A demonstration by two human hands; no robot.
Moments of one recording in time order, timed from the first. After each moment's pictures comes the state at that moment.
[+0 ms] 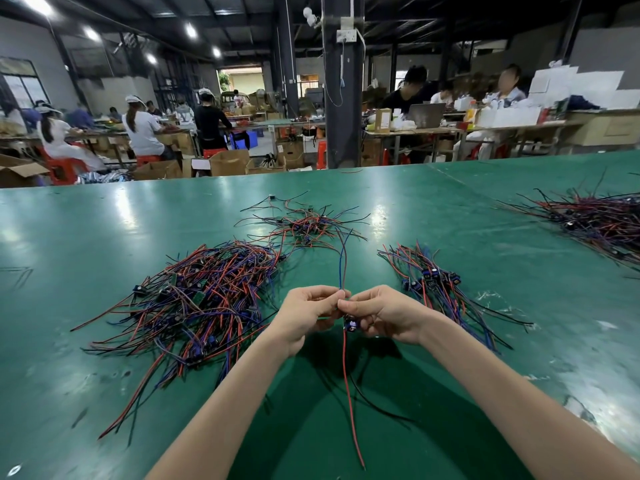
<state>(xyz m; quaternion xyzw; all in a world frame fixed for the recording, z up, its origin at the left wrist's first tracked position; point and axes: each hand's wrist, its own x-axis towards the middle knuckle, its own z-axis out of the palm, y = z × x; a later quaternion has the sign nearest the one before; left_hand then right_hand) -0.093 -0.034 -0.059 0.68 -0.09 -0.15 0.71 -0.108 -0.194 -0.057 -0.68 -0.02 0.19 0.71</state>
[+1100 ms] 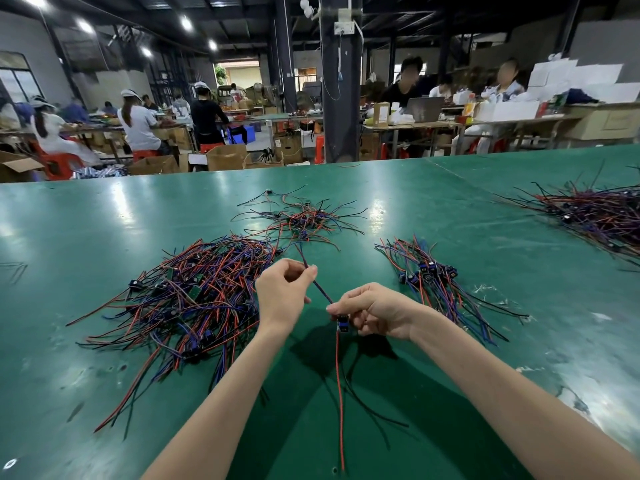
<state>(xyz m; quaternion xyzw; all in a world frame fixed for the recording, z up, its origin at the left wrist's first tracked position) -0.076 -0.025 -0.062 0.79 -0.06 0.19 0.58 -0.111 -0.184 -0.051 -0.71 0.00 0.21 0.68</state>
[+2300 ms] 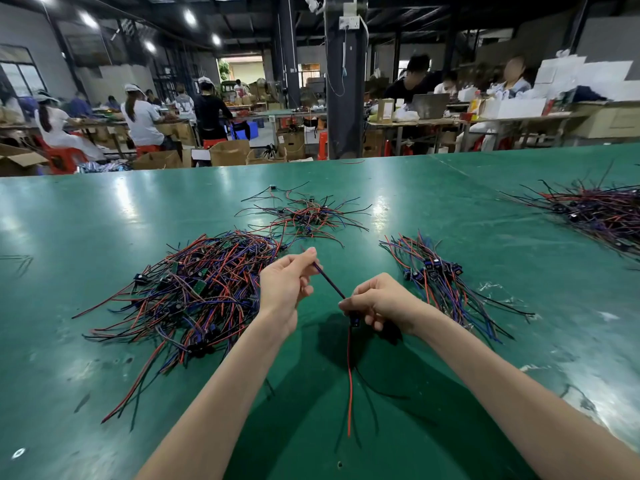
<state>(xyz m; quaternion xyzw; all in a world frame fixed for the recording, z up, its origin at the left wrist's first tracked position) -0.092 -0.027 -0.037 0.58 0.02 0.02 0.82 -0.107 -0.189 -0.058 -0.80 -0.01 0.10 0.59</state>
